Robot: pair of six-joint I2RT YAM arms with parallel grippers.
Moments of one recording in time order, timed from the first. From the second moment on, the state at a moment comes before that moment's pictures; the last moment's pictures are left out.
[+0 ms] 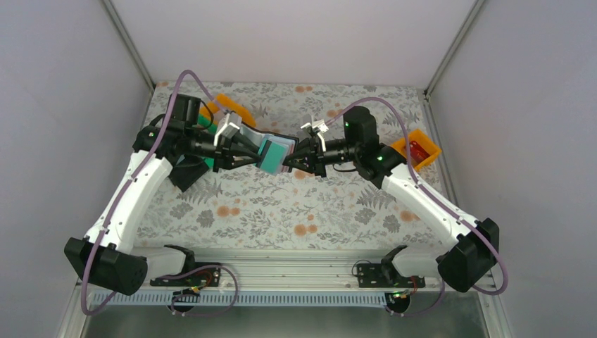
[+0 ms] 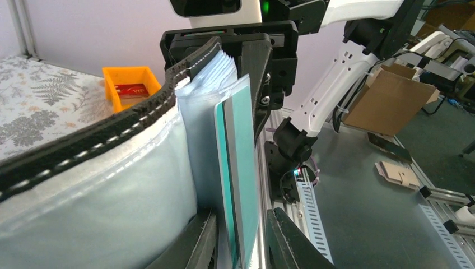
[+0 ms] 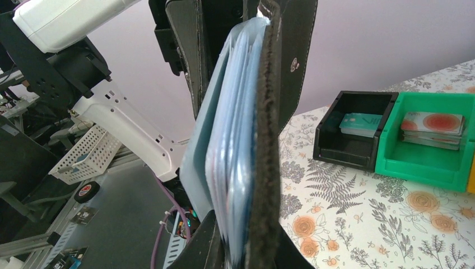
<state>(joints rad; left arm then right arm) -0.26 1.24 1.33 -0.93 1.27 0.52 0.62 1.28 1.13 -0.19 -1.02 0.07</state>
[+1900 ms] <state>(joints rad) -0.10 1.24 1.32 -0.87 1.04 0.46 0.35 1.84 0.81 -0.13 -1.02 0.29</state>
